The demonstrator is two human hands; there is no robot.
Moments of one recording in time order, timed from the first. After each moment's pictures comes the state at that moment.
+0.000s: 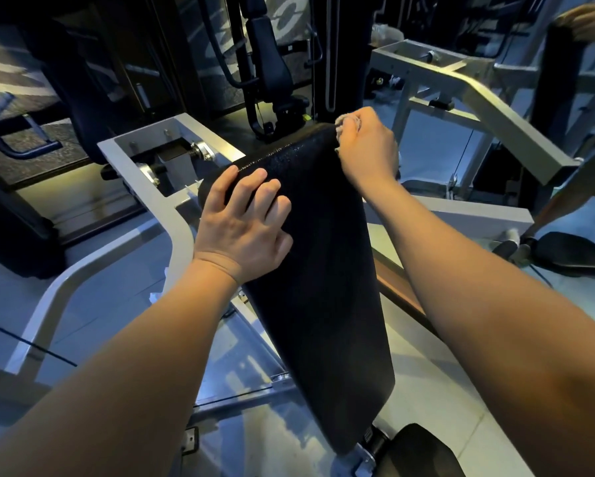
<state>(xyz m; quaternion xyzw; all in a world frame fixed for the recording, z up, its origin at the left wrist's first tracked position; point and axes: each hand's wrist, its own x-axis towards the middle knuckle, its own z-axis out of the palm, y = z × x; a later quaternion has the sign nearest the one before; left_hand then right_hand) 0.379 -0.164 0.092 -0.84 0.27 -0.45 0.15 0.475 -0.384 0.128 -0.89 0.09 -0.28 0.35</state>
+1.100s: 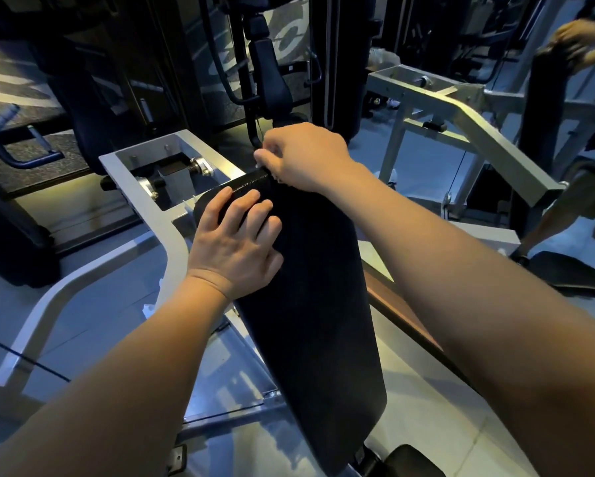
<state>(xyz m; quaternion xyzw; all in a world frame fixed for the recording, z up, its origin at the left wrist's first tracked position) 0.378 -0.164 0.096 -0.85 0.26 -0.44 0.14 0.465 -0.330 0.190 -0.95 -0.20 -0.21 0.10</state>
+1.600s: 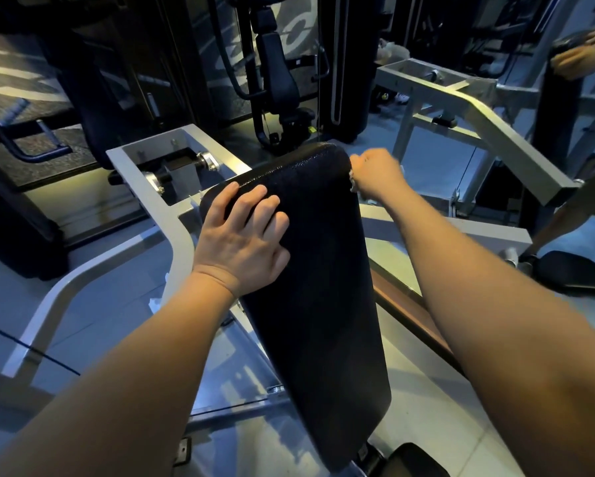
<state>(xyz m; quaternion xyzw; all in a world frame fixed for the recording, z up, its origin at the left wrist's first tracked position) 0.379 -0.166 0.095 -0.84 0.26 -0.44 0.15 0.503 -0.414 0.125 -0.93 0.08 -0.10 0.35</state>
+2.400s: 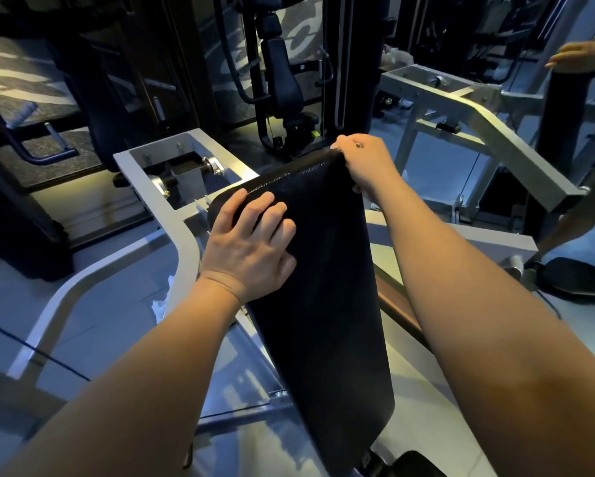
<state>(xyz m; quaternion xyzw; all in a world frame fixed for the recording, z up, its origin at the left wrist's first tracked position) 0.378 -0.164 0.096 -0.86 0.26 -0.42 0.14 0.504 -0.390 0.151 -0.88 -0.03 -0.14 0.46</state>
